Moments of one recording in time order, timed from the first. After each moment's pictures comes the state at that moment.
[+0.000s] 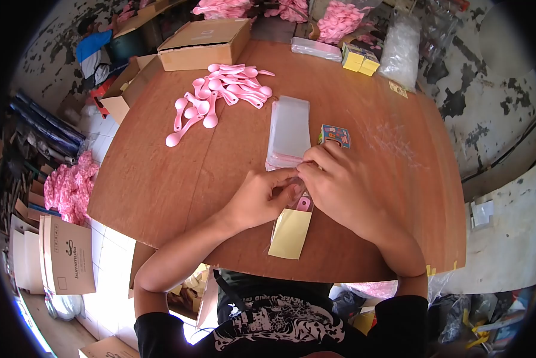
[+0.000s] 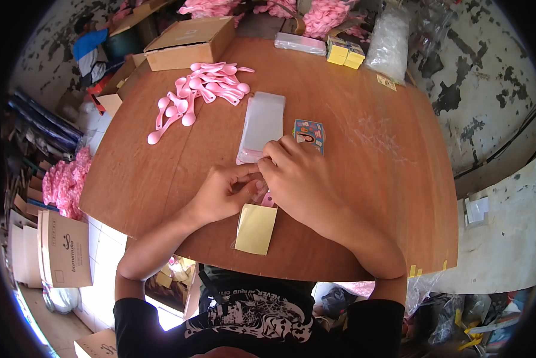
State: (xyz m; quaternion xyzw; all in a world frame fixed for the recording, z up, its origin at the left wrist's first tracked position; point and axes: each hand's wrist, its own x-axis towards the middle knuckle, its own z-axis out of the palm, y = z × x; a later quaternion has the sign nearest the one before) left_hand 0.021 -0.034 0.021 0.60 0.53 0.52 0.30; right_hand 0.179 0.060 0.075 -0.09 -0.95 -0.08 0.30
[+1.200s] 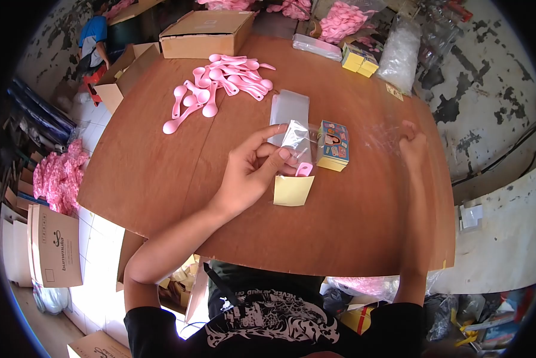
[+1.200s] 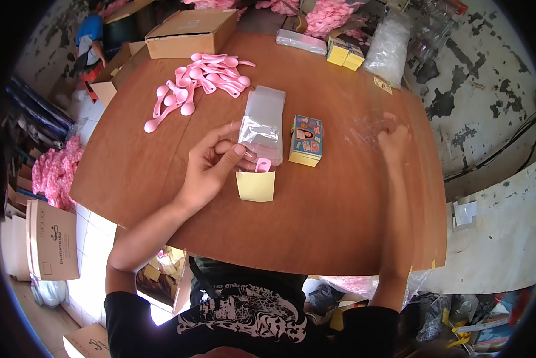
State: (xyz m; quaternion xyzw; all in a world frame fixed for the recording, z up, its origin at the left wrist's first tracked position) left_hand 0.012 -0.031 0.021 0.47 0.37 0.71 0.38; right_hand 0.314 0.272 0.029 -0.47 -0.77 0.11 0.43
